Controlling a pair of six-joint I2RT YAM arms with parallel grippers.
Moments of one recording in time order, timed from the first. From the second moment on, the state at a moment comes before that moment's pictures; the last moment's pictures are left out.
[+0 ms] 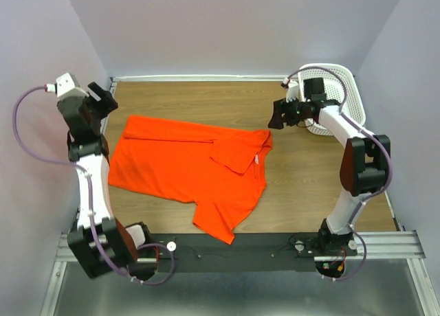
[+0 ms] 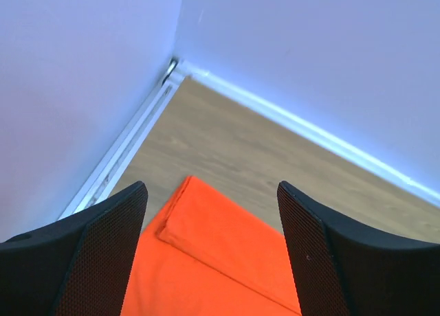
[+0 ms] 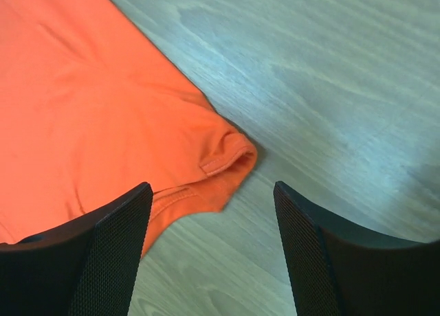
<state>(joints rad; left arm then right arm) 0.36 1.24 1.07 0.00 0.07 -0.33 0.12 1.82 1.39 -0.43 -0.57 -0.17</state>
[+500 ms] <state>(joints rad) 0.35 0.89 0.74 0.02 0.21 -0.32 0.12 2.06 1.43 -0.44 -0.56 -0.09</state>
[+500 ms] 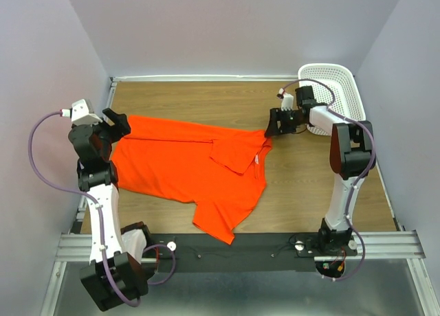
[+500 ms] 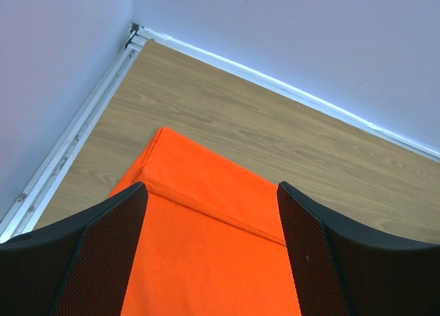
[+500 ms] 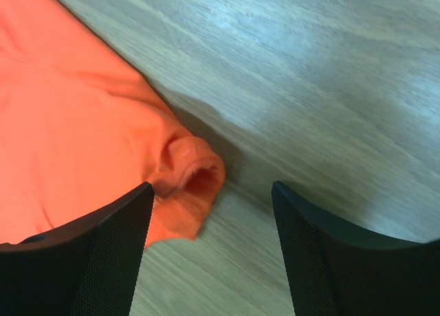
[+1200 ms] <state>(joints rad) 0.34 0.86 0.74 0.03 0.26 -0.32 0.13 2.18 1.63 -0.49 -0.51 -0.03</state>
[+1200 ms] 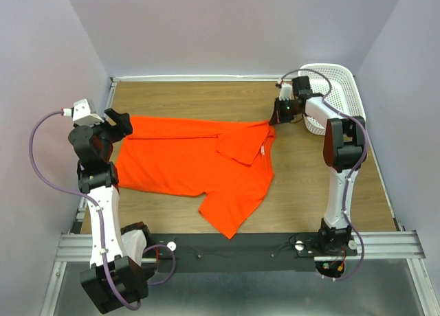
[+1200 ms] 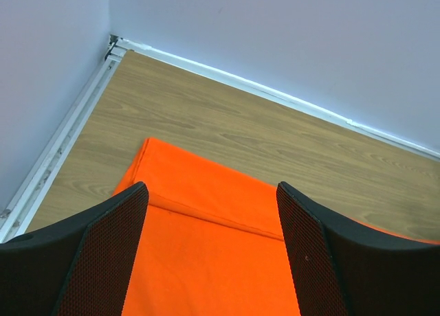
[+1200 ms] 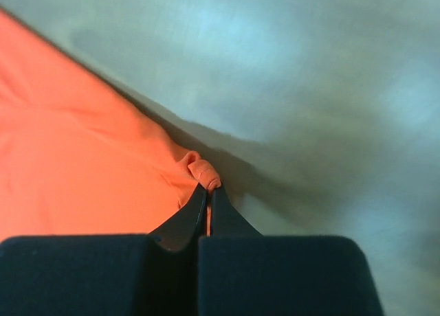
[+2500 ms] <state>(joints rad) 0.34 0.86 0.53 -0.15 0.38 -0.61 0.18 1.09 0.69 -0.78 -0.78 -1.40</state>
